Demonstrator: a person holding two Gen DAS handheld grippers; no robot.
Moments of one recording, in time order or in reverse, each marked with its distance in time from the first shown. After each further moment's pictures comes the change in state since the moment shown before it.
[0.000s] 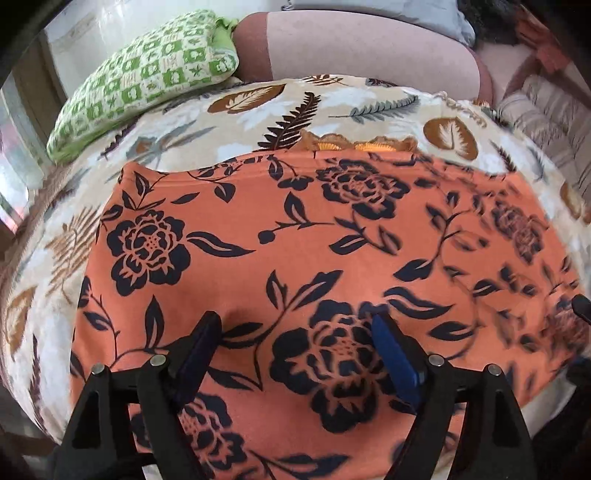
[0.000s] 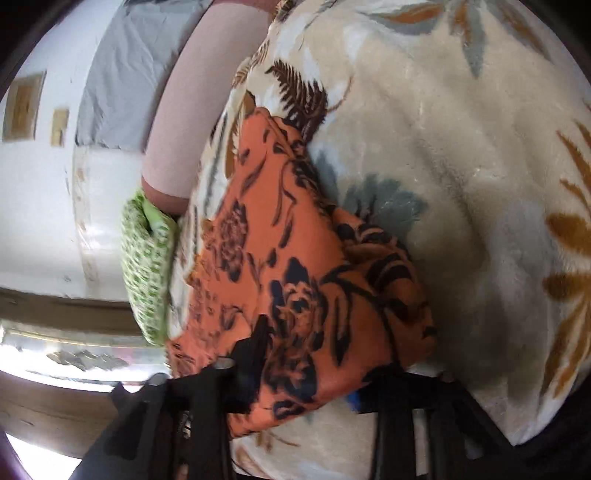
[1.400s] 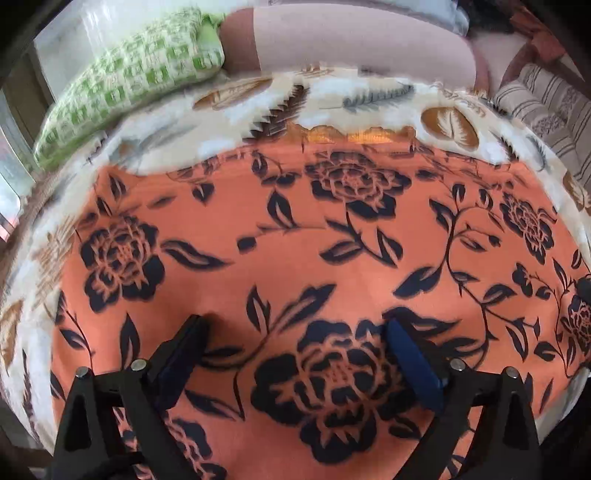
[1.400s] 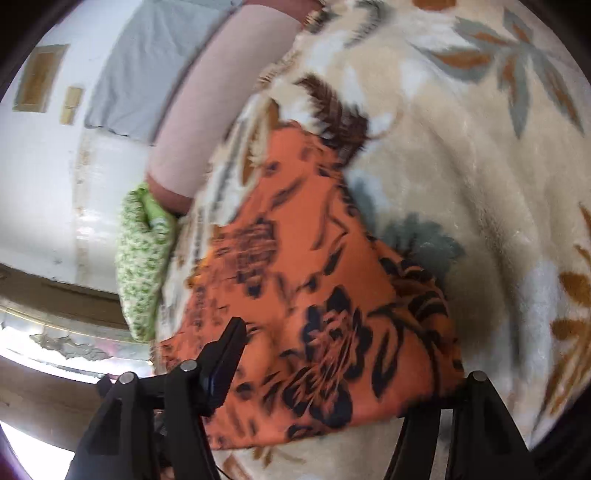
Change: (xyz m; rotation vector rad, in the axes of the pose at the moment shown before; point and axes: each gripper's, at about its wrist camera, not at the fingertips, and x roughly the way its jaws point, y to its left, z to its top) left arm 0.037 -0.006 0.005 0.062 0.020 0.025; right arm 0.012 0.016 0.006 -0.105 -0.046 -0.109
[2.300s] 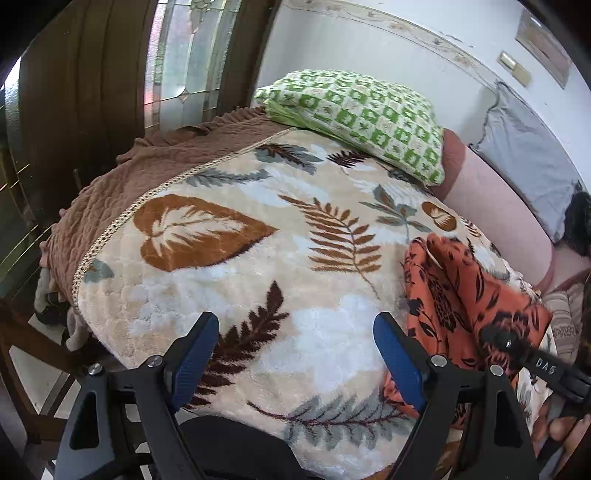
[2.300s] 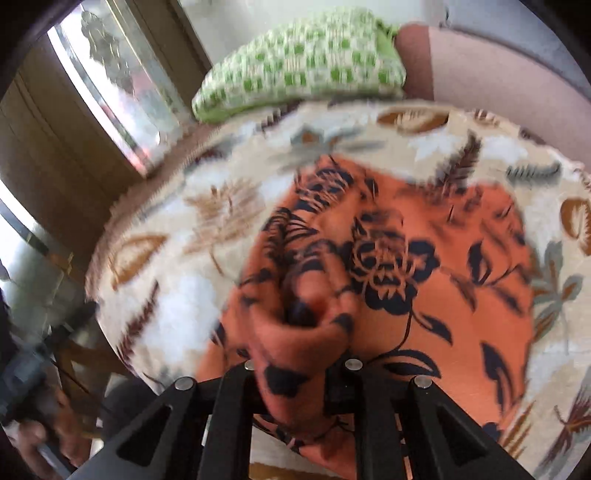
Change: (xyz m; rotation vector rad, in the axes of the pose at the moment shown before) left arm -0.132 0.291 -0.132 -0.643 -0.251 0.030; right arm 0.137 0.320 -0.197 -1.022 0.239 -0.096
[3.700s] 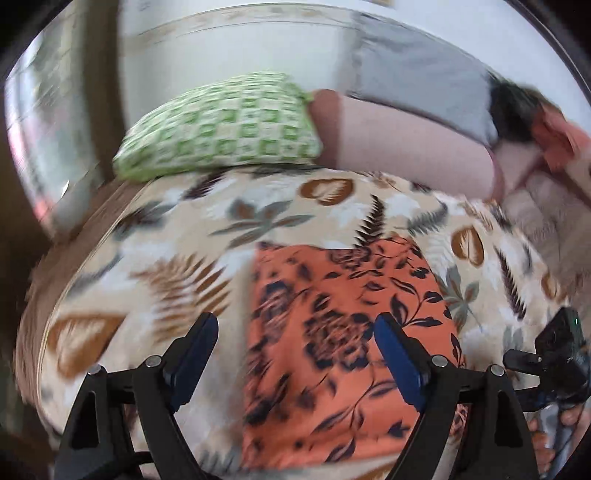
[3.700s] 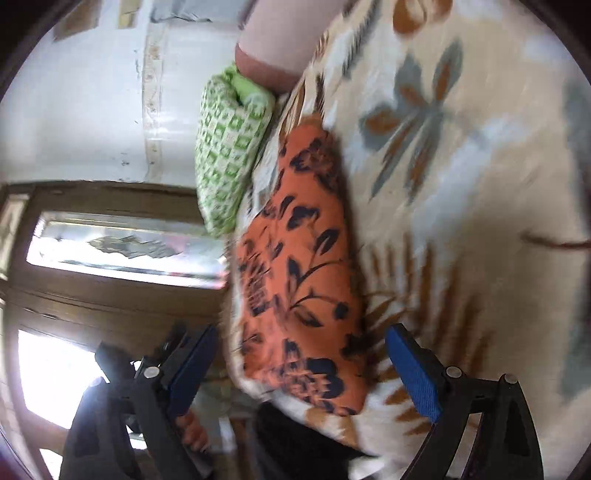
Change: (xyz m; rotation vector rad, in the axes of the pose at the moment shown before) left arm 0.021 -0.192 0.014 0.481 0.017 -0.120; right arm -0.026 -0.222 -0.116 0.844 -0.017 0.670
